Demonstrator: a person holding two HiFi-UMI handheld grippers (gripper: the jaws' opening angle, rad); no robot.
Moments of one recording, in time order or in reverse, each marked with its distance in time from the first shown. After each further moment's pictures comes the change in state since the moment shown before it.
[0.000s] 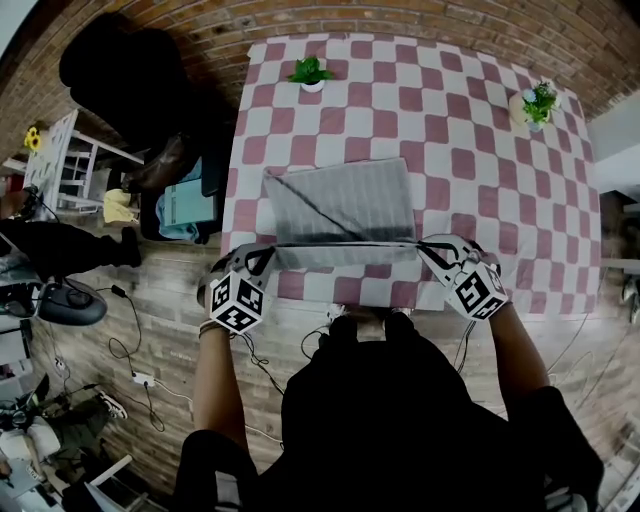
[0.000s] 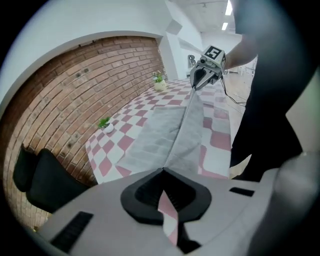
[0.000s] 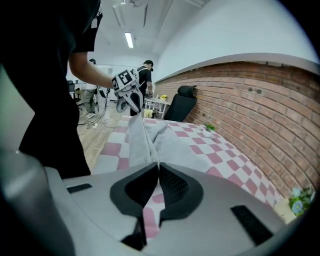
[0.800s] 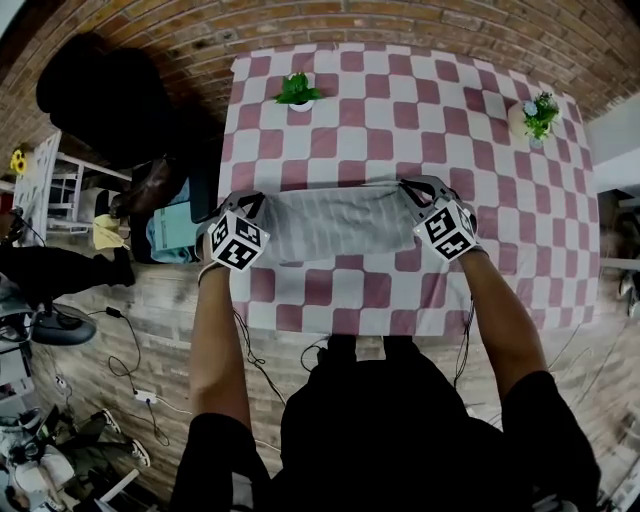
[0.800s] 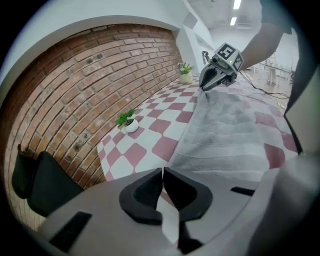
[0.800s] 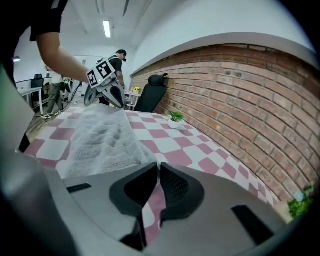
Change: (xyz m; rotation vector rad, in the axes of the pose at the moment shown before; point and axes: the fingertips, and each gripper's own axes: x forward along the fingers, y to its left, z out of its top) left arm 0.111 0.164 0.028 -0.043 0.017 0.121; right arm 0.113 -0.167 -0.015 0.116 0.072 -0.234
